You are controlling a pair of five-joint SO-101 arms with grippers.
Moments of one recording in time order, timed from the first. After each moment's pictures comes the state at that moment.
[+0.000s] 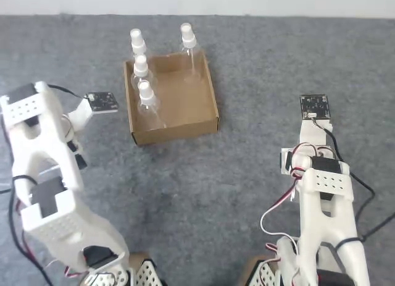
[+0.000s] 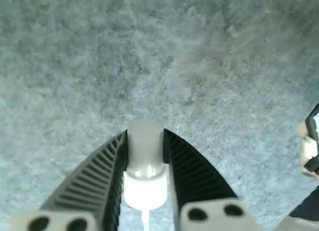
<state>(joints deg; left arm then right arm) -32.5 16.0 1.3 98.2 -79.4 6.1 -31.7 59.5 43.7 8.6</state>
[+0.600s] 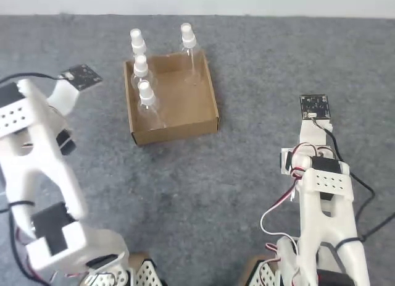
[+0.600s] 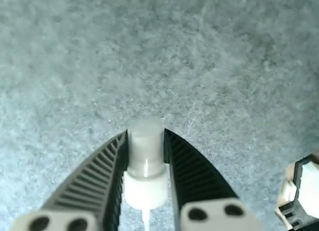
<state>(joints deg) -33.2 -0.5 1.3 98.3 -59.9 6.1 -31.7 59.5 43.7 8.6</state>
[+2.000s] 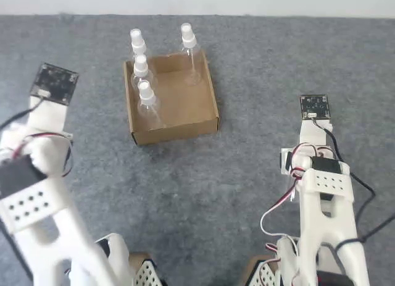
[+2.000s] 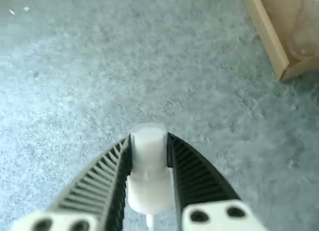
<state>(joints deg) -33.1 -44.2 30.3 79.1 -32.7 6.1 -32.8 59.6 44.0 8.6</state>
